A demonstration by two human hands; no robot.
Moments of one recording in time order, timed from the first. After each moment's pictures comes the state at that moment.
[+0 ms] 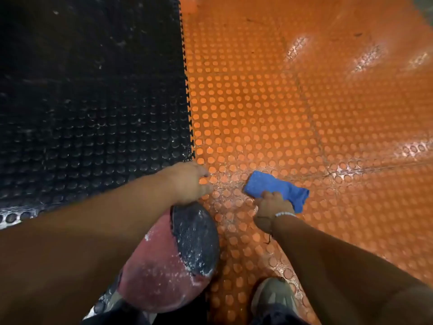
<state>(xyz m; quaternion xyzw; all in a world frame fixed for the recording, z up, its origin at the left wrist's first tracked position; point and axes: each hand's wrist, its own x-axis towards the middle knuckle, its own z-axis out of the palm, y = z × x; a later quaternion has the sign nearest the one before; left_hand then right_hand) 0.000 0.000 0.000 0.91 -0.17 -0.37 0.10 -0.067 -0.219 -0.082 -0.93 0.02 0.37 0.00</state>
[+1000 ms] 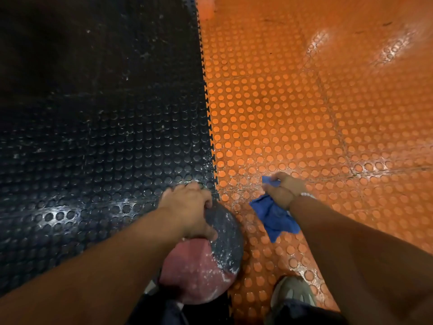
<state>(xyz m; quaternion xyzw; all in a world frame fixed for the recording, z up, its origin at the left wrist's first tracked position) -0.044 0.022 0.035 0.92 -0.13 -0.38 0.01 -0.026 -0.206 -0.036 -0.88 0.20 0.31 0.29</state>
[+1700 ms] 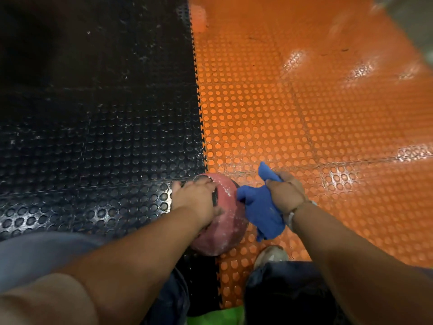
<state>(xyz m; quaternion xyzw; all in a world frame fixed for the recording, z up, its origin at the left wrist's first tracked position) -0.118 0.007 0.047 0.96 -0.11 -0.27 0.02 -0.126 -0.183 0.064 -0.78 0.32 0.16 0.51</state>
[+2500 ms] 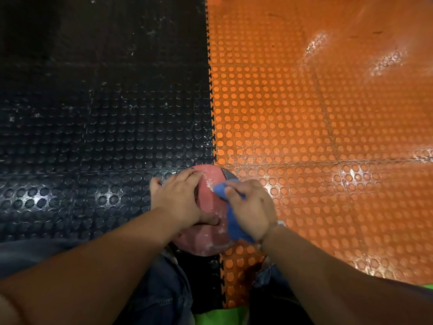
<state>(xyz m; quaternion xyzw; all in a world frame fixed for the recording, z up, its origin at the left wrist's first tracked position) -0.121 0.050 0.030 0.95 -0.03 -0.29 0.07 -0.142 -0.108 0.038 -0.87 0.12 0.21 0.43</state>
